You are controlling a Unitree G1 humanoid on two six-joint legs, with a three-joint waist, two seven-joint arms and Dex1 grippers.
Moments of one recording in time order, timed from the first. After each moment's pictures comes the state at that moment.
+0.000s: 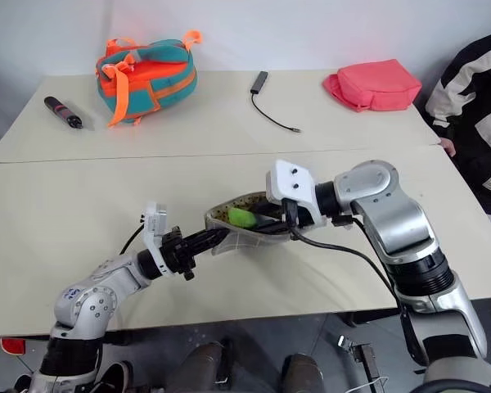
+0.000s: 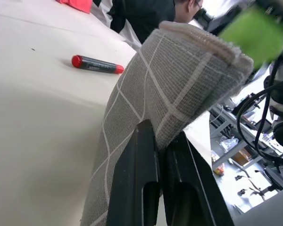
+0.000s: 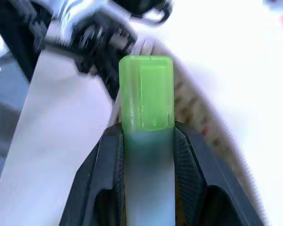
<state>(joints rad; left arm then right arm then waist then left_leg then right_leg) -0.21 0.38 0.07 -0.25 -0.80 0.68 -0.68 -0.81 -0.58 0.18 -0.22 0.29 0.60 1.26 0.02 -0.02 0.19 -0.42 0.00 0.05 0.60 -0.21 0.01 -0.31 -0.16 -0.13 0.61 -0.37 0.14</state>
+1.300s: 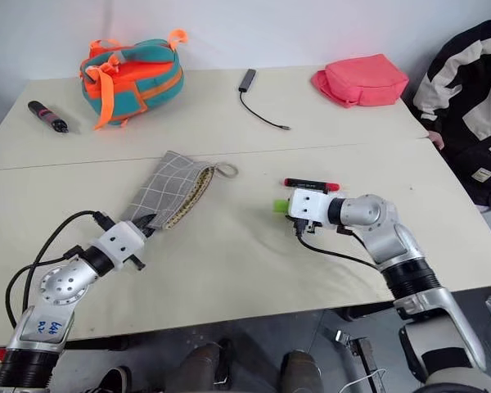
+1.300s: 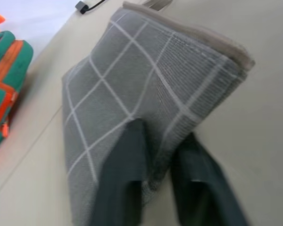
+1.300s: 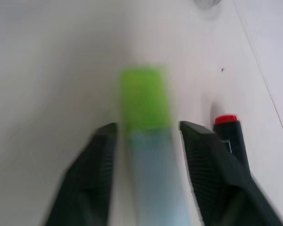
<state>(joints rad) -0.07 0.60 0.11 -0.03 0.10 -0.19 -0.41 -0.67 -0.60 0.27 0.29 -0.16 -0.03 0.91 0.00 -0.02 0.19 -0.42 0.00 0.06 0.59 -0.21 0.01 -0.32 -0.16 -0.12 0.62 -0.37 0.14</state>
